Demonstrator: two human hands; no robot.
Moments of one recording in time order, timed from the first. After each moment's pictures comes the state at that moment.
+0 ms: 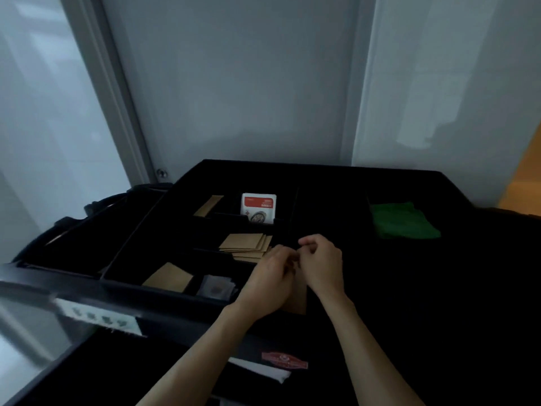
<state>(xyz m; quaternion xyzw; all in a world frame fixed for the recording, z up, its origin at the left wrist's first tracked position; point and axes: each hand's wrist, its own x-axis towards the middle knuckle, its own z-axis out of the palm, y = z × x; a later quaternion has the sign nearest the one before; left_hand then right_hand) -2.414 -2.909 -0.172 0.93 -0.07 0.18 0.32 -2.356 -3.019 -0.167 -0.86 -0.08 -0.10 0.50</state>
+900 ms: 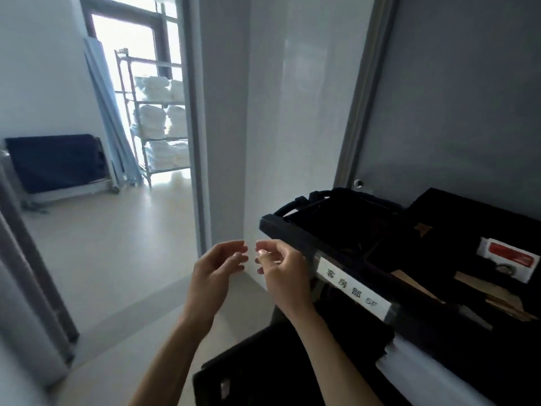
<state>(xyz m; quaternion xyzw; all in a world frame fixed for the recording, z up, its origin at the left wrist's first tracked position) -2.844 -2.589 -0.136 0.62 0.29 0.47 0.56 -2.721 -2.644 -0.133 -0.67 -0.43 0.14 0.59</state>
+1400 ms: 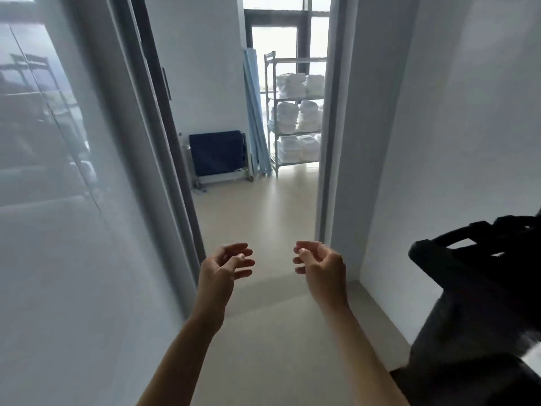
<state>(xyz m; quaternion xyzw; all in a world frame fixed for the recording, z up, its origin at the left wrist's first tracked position) -2.997 -2.449 -0.152 0.48 0.49 0.55 0.47 -2.820 -2.446 -0.172 -0.56 -0.45 0.32 0.62</state>
